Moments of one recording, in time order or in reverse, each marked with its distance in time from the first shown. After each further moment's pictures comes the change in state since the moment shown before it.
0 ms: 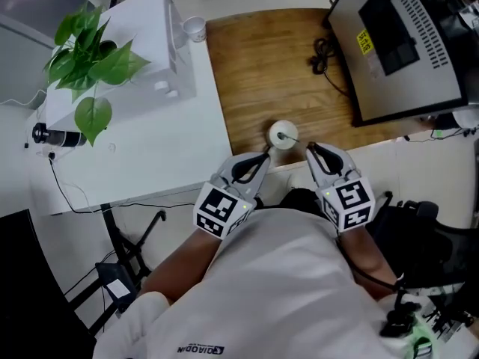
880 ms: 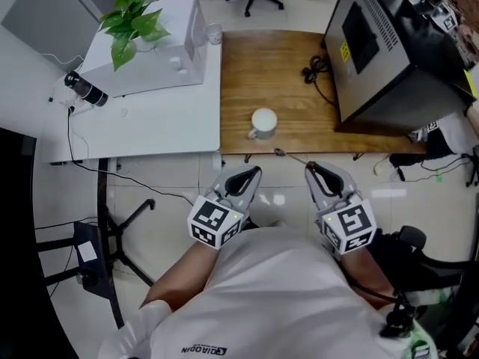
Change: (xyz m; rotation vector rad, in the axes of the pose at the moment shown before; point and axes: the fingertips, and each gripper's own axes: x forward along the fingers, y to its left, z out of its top) left arm -0.028 -0.138 -0.018 -0.048 -0.143 0.230; right arm -0.156 0.015 -0.027 -0.157 -0.184 0.172
